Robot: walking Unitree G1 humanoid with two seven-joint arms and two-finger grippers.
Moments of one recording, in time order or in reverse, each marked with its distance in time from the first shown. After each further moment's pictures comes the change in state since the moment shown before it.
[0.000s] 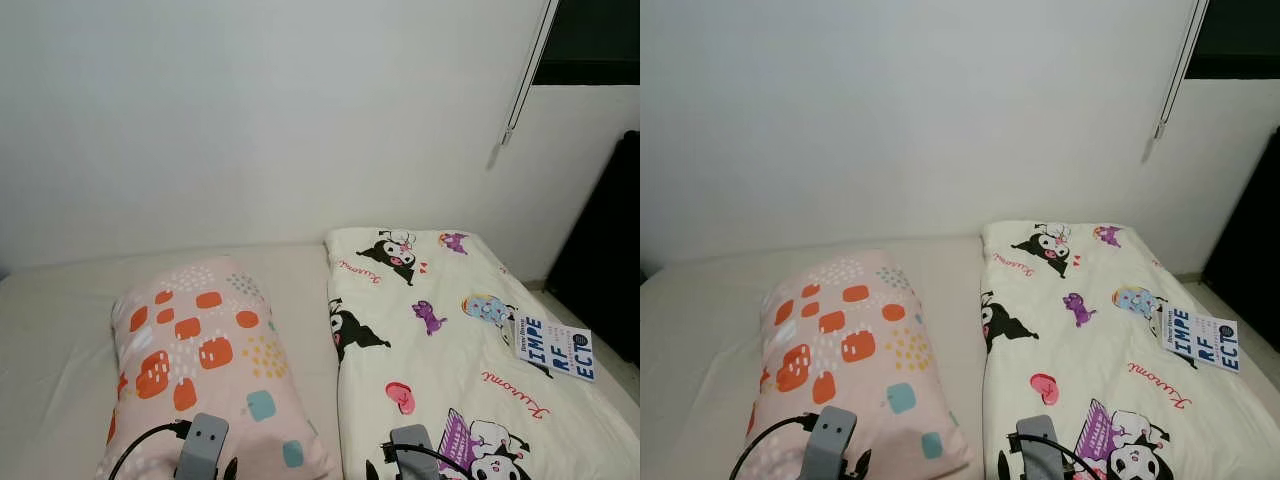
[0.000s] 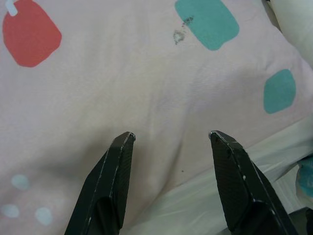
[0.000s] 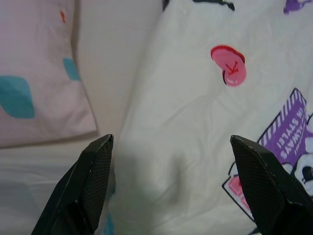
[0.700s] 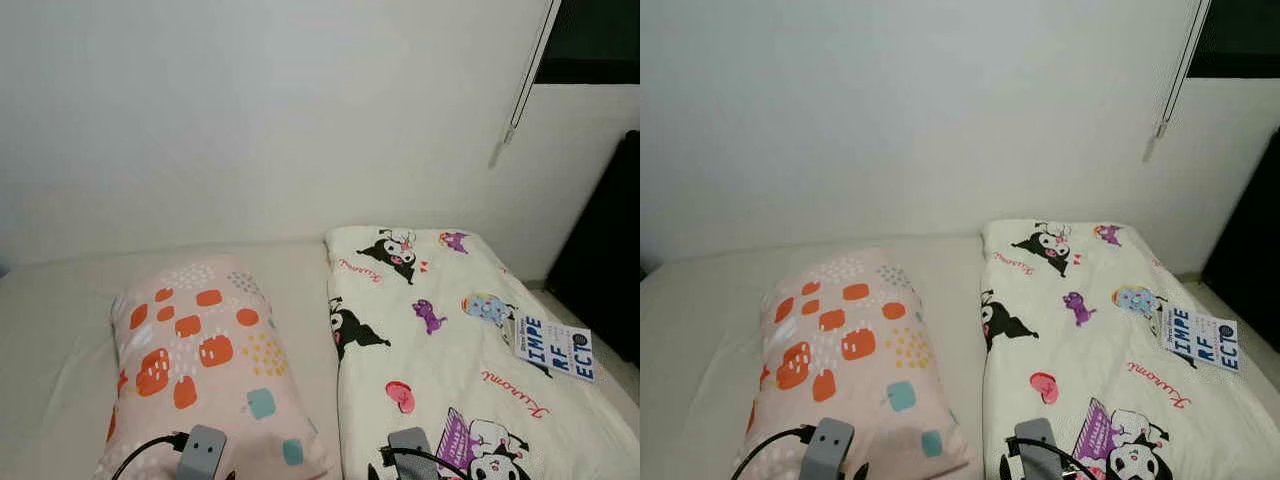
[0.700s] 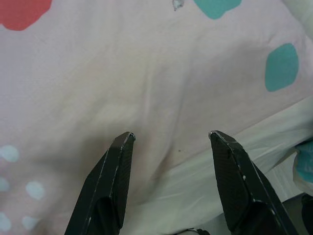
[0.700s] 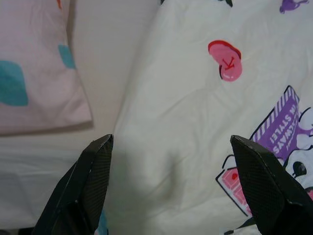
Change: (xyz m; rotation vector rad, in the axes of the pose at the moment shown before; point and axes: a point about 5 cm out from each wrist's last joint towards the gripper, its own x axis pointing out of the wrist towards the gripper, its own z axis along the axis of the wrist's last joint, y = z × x) left arm -0.008 -0.001 -0.014 -0.004 0.038 0.000; right arm -0.003 0.001 -0.005 -0.035 0.011 -0.007
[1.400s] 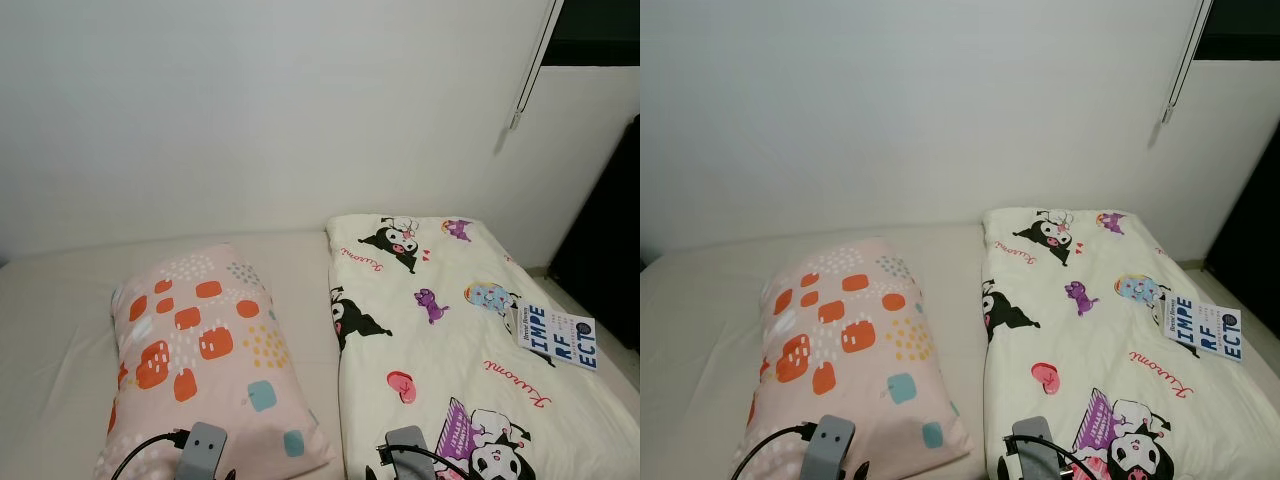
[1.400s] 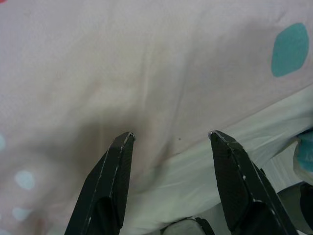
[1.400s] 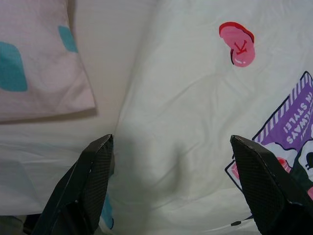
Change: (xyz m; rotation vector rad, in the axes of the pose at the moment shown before) left arm 0.001 0.000 0.001 -0.005 0.013 -0.003; right arm 0.004 0.001 0.004 -0.008 0.019 0.012
